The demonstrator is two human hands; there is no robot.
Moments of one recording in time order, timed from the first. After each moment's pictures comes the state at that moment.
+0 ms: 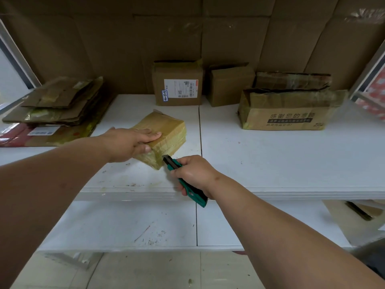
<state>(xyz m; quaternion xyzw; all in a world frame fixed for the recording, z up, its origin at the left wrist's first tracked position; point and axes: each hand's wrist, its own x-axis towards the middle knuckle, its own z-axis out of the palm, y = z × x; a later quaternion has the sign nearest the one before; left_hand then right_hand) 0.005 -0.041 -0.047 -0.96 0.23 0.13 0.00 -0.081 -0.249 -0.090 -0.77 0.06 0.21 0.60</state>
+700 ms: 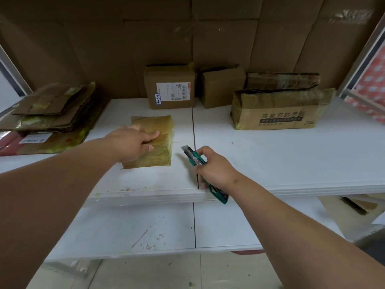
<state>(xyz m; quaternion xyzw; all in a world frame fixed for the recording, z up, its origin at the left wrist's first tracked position) 0.017 -0.071 -0.052 -0.98 0.18 0.08 0.06 -0.084 -0.304 -0.092 -0.87 0.03 0.10 0.47</state>
